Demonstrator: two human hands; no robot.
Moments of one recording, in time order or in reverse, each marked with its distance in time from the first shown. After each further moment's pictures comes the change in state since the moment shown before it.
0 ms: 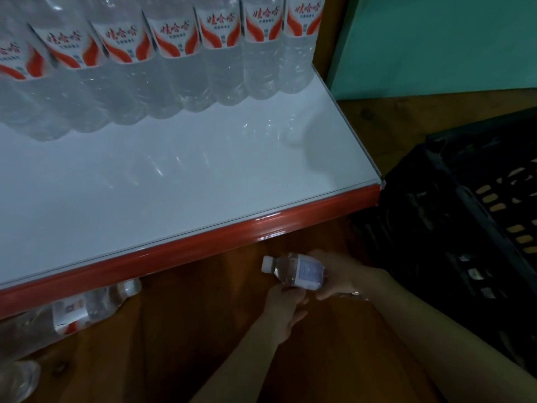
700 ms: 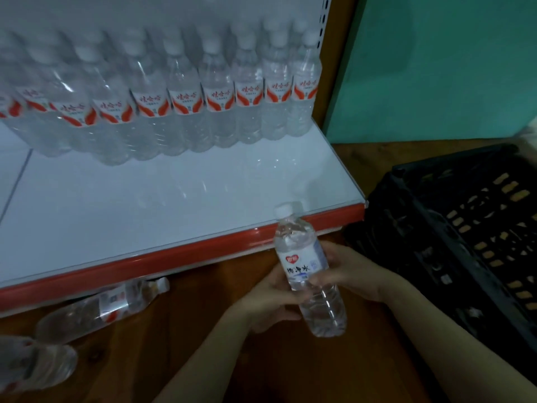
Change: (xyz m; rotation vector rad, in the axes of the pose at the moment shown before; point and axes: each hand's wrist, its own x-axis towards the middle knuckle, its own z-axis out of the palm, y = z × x) left_hand -0.107 0.040 -0.033 0.276 -0.455 0.319; right_hand -0.115 -0.079 -0.007 0.633 0.092 -0.290
